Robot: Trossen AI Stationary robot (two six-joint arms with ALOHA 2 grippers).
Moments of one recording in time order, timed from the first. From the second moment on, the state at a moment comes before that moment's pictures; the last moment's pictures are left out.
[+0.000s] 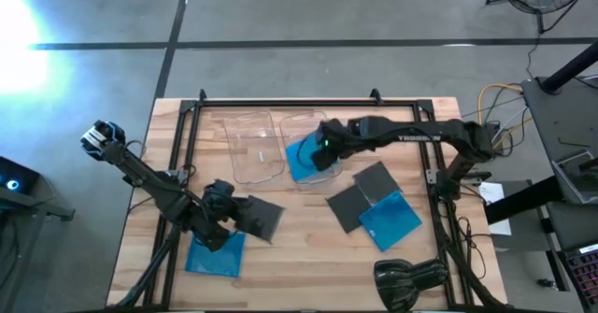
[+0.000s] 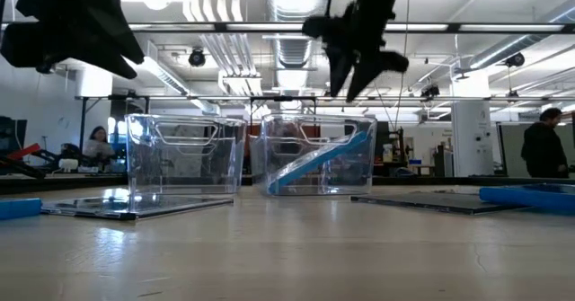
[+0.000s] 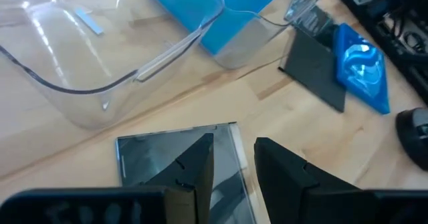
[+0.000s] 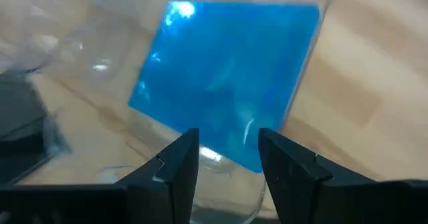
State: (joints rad) left arm -0.66 1.22 0.84 -0.72 -0.78 -1.61; right arm -0.17 1.71 1.45 -0.92 0.20 0.84
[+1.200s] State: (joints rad) left arm -0.66 1.19 0.83 -0.67 -0.80 -1.59; right arm -0.35 1.75 1.36 -0.73 -0.05 0.76
